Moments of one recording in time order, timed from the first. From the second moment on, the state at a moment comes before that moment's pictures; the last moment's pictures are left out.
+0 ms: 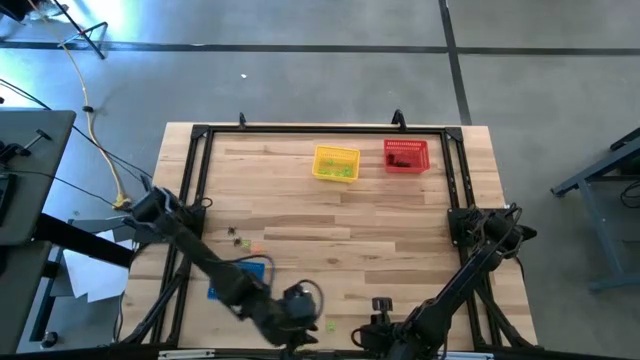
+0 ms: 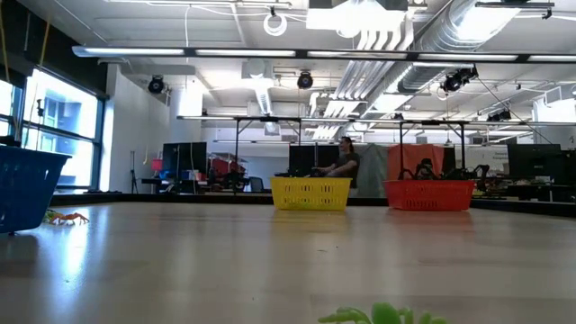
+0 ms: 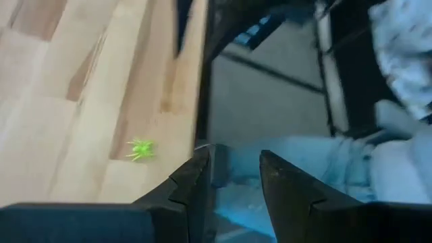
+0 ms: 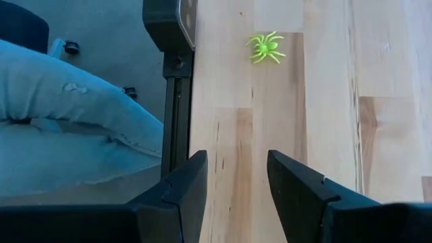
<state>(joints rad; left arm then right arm) -0.69 1.87 1.53 -0.36 -0.21 -0.83 0.88 2.02 1.54 -0.67 0.32 0.78</state>
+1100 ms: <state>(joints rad) -0.56 2.17 1.53 -0.31 -0.07 -0.40 0.99 2.02 1.54 -0.78 0.28 0.94</state>
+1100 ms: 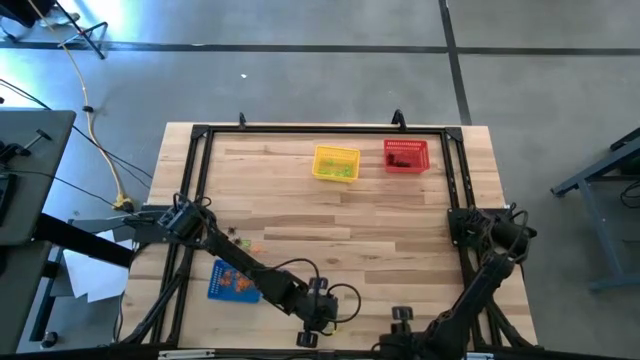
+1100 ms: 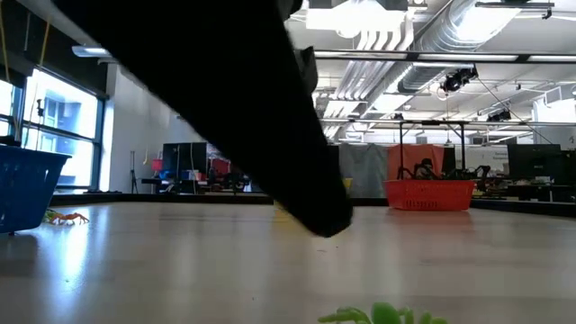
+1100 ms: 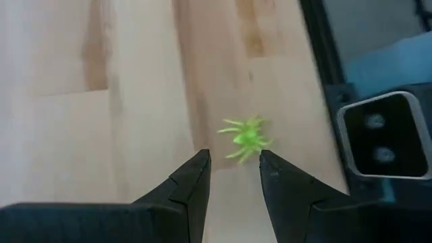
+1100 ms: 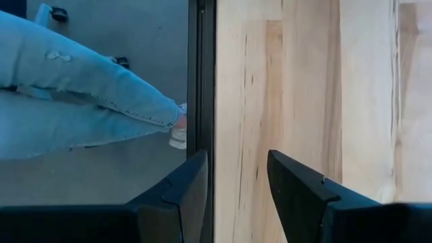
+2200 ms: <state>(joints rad) -0.56 2.26 1.53 -0.16 0.02 -0.24 1.00 2.02 1.54 -0.79 0.31 0.95</state>
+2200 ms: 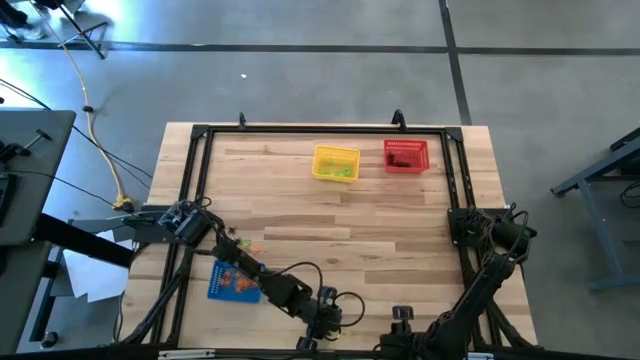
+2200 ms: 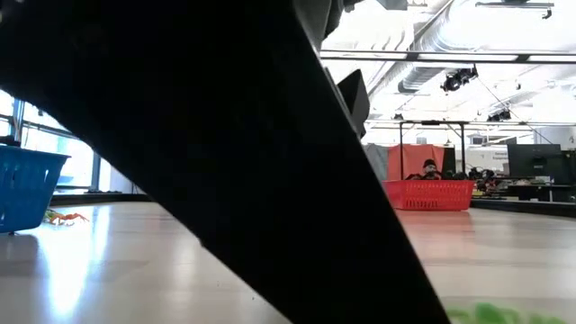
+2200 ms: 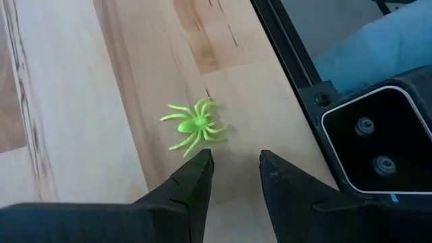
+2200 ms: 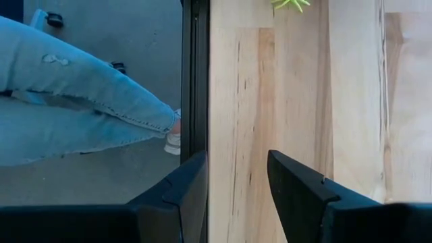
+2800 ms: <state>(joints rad) -0.56 2.26 1.65 -0.31 -0.04 -0.12 1.00 2.02 1.54 -0.79 0.33 0.96</state>
